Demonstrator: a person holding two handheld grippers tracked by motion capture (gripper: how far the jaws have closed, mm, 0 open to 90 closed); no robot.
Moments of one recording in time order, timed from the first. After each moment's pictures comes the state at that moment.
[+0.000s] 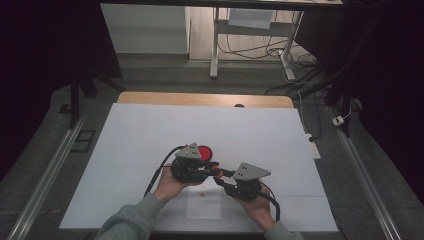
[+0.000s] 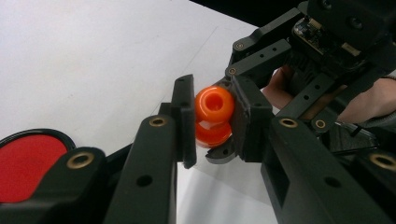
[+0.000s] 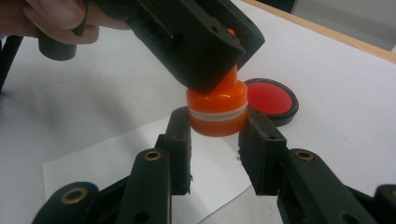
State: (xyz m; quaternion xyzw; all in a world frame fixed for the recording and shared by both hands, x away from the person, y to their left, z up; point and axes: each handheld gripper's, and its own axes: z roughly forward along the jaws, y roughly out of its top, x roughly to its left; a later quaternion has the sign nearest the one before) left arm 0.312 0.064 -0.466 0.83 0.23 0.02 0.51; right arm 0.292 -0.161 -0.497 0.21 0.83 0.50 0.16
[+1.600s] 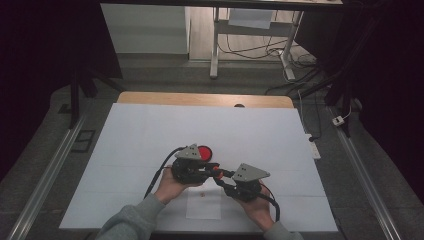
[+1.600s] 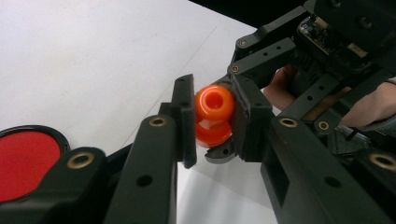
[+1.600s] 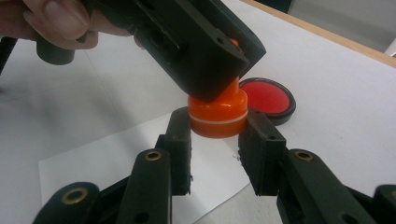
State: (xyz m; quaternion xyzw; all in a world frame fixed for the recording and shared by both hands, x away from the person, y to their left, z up) left arm 0.311 0.063 -0.472 0.82 0.24 0.01 0.51; right arm 0.289 -0.160 -0.497 0.20 0.83 0.49 0.17
